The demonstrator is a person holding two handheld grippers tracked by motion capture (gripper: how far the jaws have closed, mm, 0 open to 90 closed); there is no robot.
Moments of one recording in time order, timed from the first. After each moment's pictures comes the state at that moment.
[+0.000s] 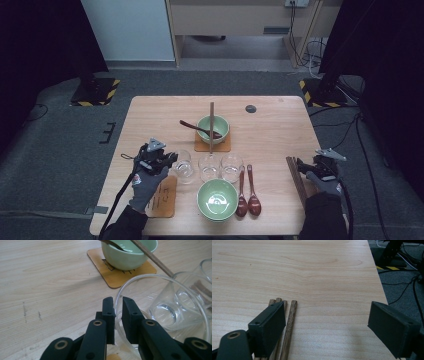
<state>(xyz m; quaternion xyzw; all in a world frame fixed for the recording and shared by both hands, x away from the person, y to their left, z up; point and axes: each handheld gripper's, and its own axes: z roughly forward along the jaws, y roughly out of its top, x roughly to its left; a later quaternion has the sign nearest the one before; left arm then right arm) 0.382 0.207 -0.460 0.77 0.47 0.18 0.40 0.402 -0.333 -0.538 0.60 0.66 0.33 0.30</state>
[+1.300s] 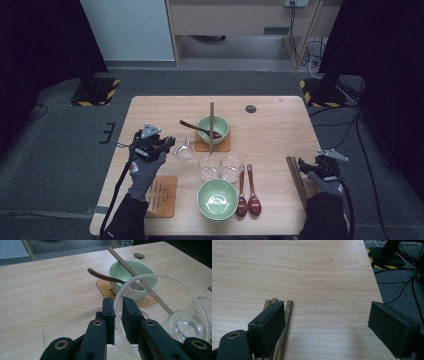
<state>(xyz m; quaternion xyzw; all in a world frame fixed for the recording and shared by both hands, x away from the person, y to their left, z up) 0.400 0.208 -0.418 0.74 0.47 0.22 0.43 0.401 -0.338 -0.538 0.61 0.65 0.33 0.30</state>
